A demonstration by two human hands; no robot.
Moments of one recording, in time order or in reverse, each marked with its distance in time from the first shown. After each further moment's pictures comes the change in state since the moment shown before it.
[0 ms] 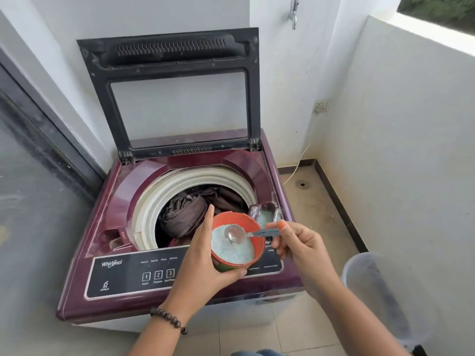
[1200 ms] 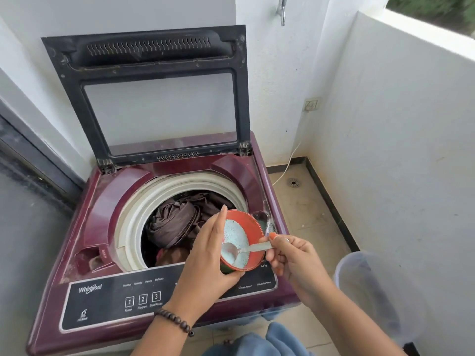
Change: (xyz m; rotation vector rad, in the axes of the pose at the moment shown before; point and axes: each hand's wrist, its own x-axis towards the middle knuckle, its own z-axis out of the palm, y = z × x) left_hand 0.044 0.007 0.016 0.213 -0.034 0.161; right_hand 0.027 -0.001 -0.005 0.172 0.010 0.265
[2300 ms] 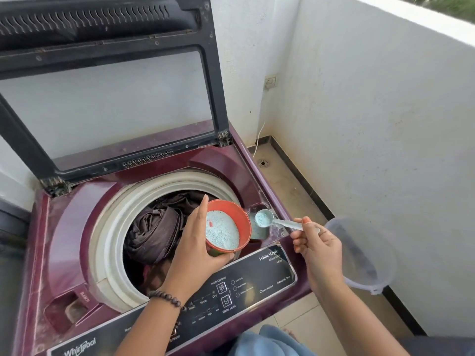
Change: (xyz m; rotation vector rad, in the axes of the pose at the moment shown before) left_hand 0.056 -0.081 -0.007 -0.172 -0.163 0.016; right_hand 0.028 0.039 0.006 0.128 0.670 -0.284
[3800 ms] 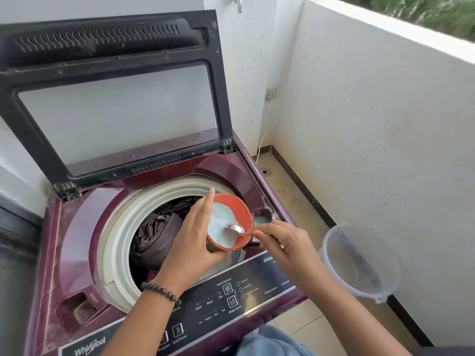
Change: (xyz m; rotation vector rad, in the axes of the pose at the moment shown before) left_hand 0.005 0.005 -0.029 0.097 -0.006 0.147; right_hand -0.021 -0.016 0.032 -0.923 -0.571 -0.883
